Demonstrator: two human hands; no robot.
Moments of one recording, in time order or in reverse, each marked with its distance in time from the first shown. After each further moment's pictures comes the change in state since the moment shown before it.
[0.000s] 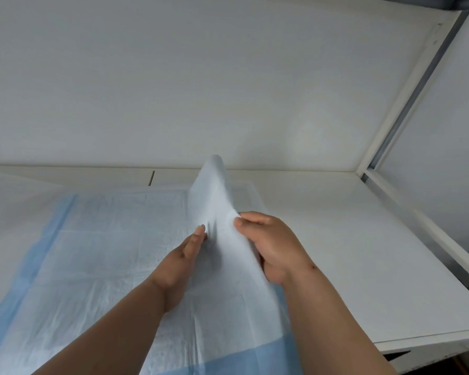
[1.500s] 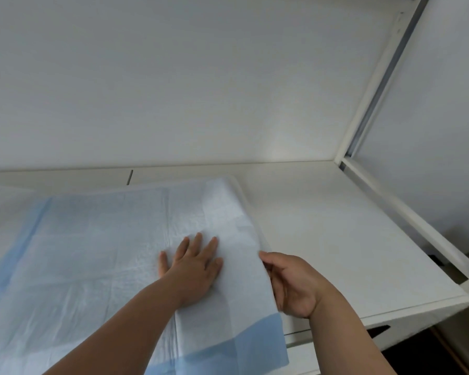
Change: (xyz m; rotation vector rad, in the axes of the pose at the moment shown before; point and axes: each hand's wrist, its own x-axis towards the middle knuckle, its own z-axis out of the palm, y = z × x) left_hand 0.011 -0.009 0.049 1.231 -0.105 0.042; right_hand -0.036 0.058 -0.081 0.333 -0.148 0.497
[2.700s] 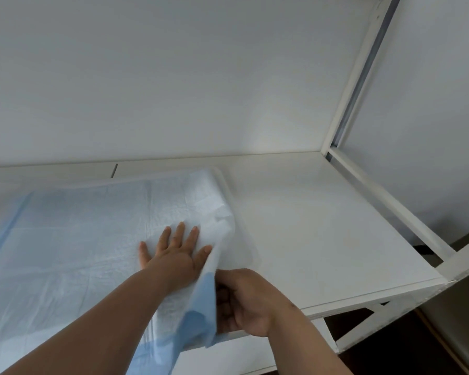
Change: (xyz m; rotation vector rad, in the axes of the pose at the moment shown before) left_hand 0.002 0.019 0.006 0.114 -0.011 -0.123; right_hand -0.022 0.036 0.035 -0.194 -0.103 0.048
